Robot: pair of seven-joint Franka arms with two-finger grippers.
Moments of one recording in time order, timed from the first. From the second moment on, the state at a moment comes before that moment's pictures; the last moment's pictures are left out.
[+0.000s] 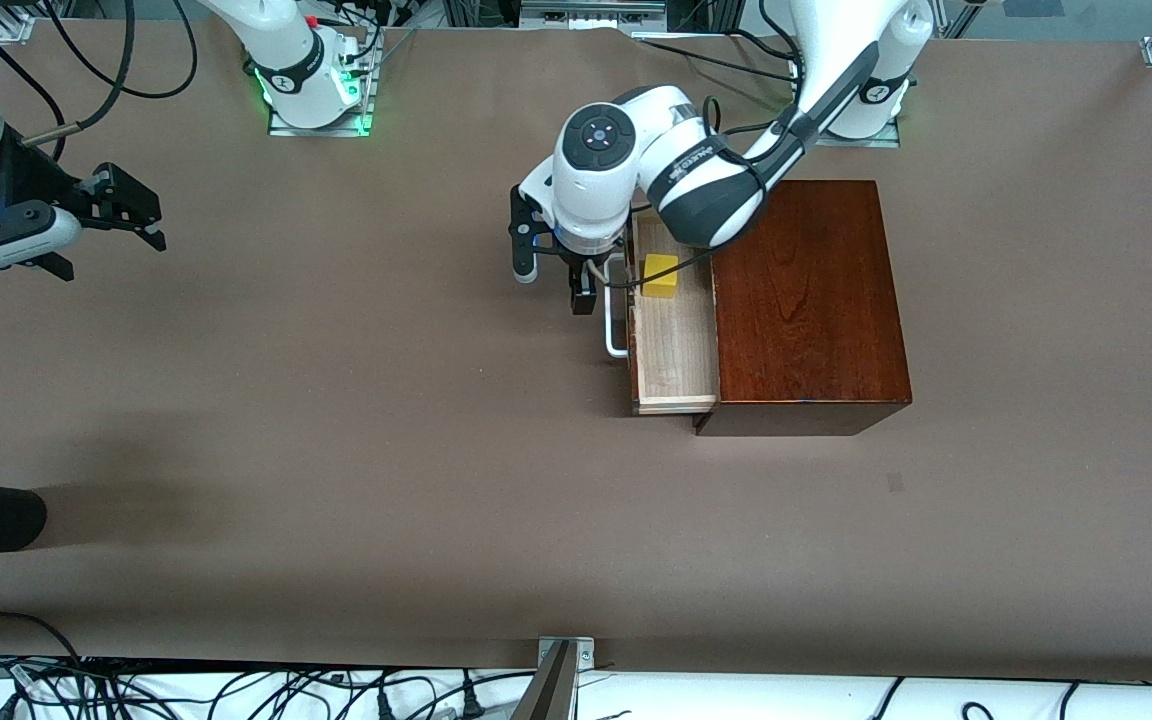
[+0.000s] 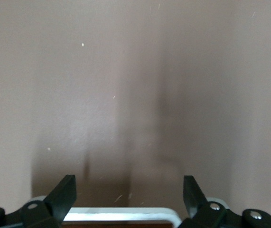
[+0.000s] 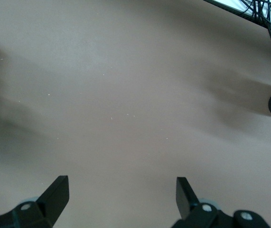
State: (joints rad) left arm -0.34 0.60 -0.58 -1.57 0.30 2.08 0.54; right arm 0.20 0.05 -0.08 -1.52 0.02 1.62 -0.26
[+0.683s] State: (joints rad) left arm -0.31 0.66 -0.57 -1.54 0.40 1.91 0.60; right arm 0.20 0.05 -0.08 -1.52 0.01 1.62 -0.25
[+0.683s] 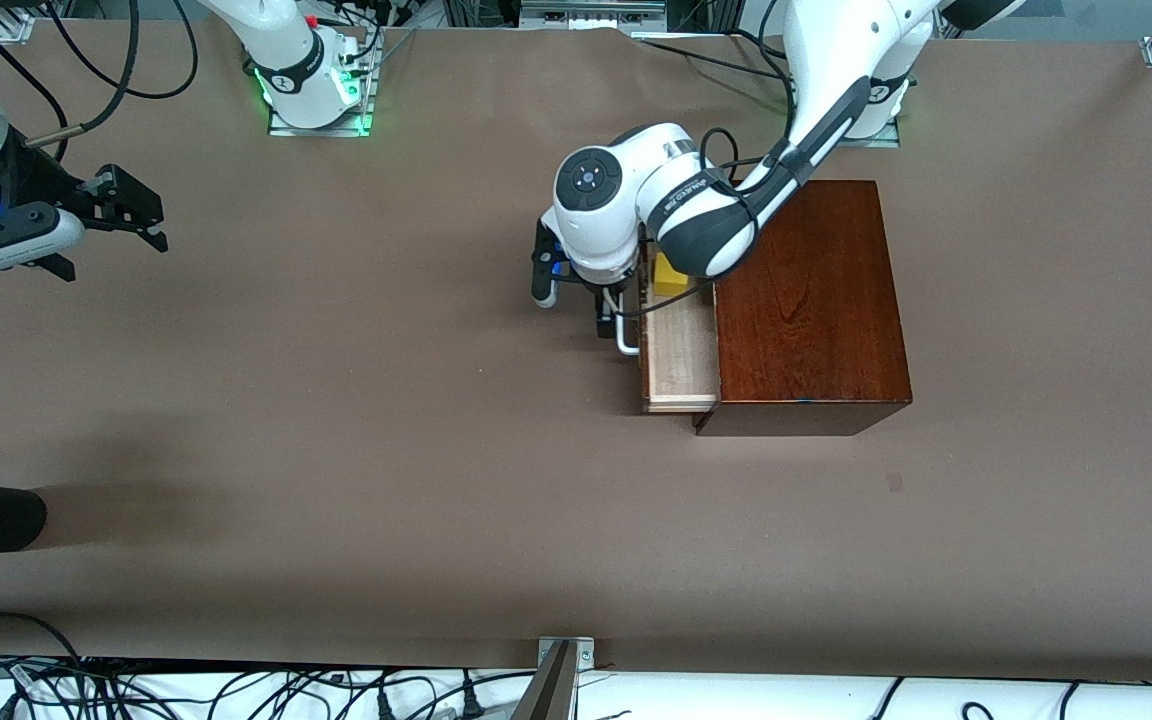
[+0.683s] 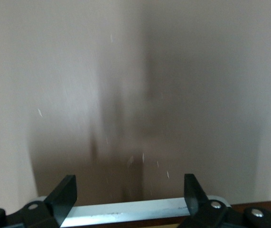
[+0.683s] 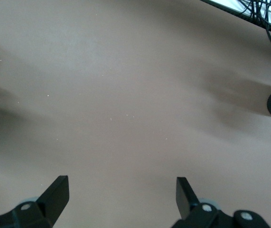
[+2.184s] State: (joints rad) left arm -0.14 0.45 -0.59 -1.46 0.19 1.71 0.56; right arm 0.20 0.05 -0.11 -1.51 0.01 1.54 -0.09
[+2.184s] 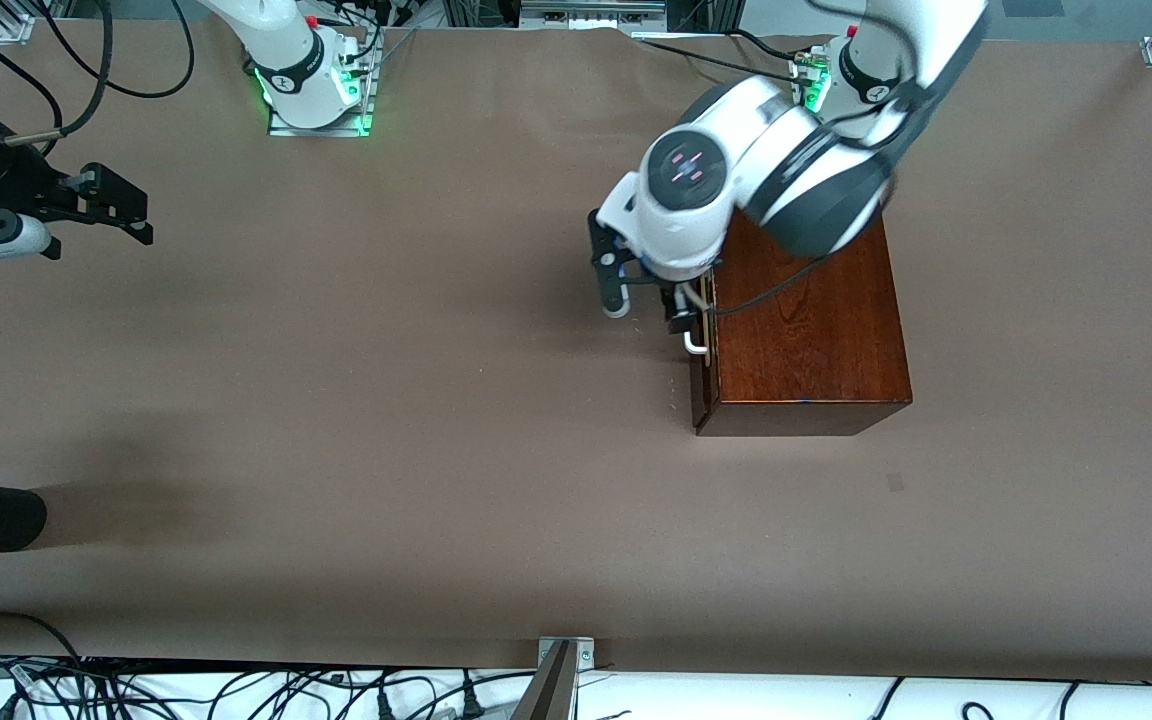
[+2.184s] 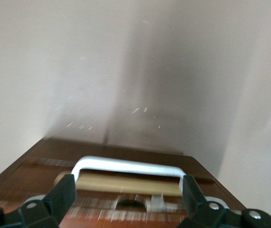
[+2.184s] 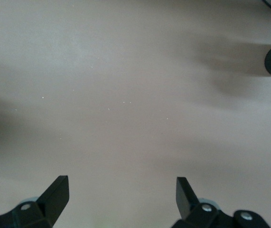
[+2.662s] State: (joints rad) left arm 0.13 0.26 -0.58 -1.46 0.08 1.54 0.40; right arm 0.20 0.05 -0.11 -1.51 0.01 1.54 -0.09
